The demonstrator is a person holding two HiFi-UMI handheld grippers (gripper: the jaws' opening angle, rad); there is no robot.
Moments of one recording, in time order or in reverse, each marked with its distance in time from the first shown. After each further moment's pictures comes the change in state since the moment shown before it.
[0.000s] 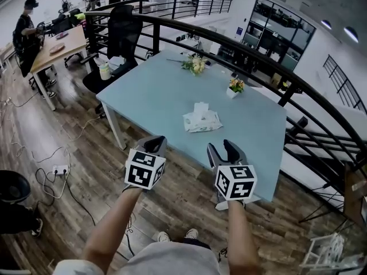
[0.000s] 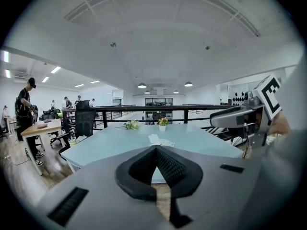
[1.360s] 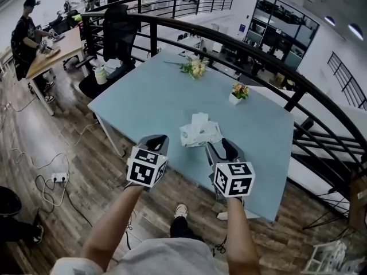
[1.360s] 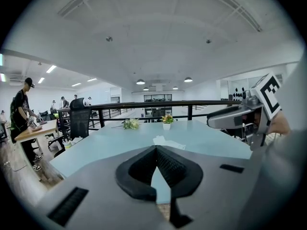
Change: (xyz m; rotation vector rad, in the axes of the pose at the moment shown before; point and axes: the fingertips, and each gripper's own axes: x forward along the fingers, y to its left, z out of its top) left arm 0.109 0.029 0.015 0.030 0.040 -0.006; right arm 0.101 -0.057 -0.003 0.021 0.023 0.024
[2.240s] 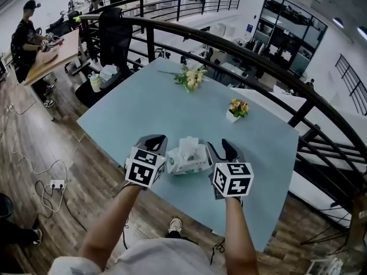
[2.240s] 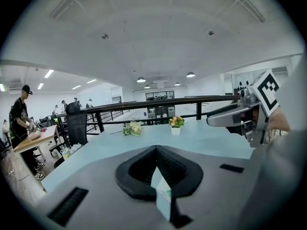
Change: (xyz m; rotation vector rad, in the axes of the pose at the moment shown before) left arm 0.126 0.024 0.062 0.039 0.035 0.046; right arm 0.101 -0.109 0.033 0.034 0.013 0.024
